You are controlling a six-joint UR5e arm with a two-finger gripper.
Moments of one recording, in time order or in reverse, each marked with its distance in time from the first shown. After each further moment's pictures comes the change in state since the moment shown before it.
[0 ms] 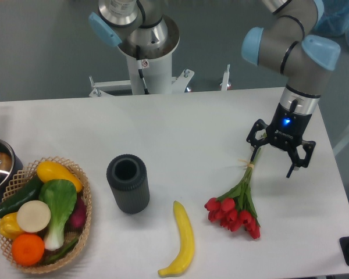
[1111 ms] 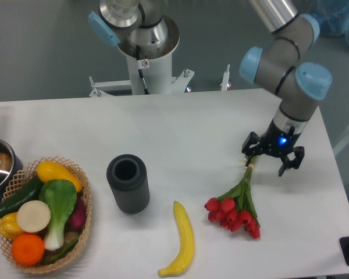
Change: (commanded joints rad) arm -0.086 -0.149 -0.003 -0.025 0.112 -0.237
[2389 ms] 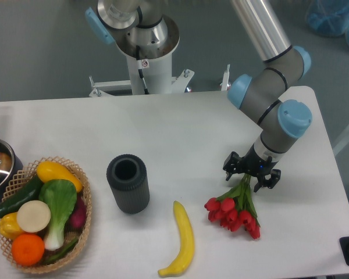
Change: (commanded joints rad) arm -0.052 -0.058 0.031 -0.051 -0.026 0.025
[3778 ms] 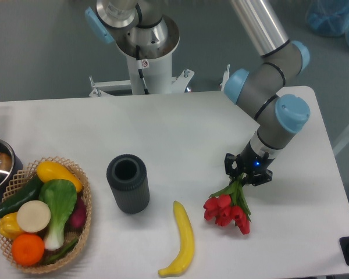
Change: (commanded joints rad) arm 0.002 0.104 -0.015 -0.023 -0.049 -0.003
